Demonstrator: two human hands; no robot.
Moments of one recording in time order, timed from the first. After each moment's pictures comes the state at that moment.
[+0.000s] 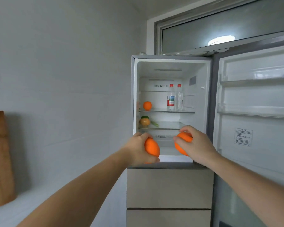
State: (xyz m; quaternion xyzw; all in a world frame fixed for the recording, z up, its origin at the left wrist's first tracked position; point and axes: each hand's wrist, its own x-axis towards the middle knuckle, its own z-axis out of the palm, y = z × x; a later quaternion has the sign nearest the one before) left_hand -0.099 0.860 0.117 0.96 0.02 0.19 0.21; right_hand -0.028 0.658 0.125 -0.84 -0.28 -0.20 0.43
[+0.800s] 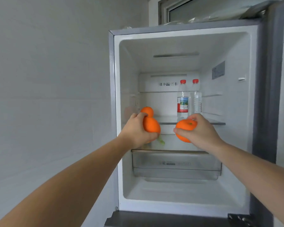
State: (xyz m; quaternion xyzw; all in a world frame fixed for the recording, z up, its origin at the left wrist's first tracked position) left_hand 0.235 0.953 0.178 0.91 0.07 0.34 0.23; right_hand 0.332 0.765 0.167 -0.80 -0.27 -0.17 0.51
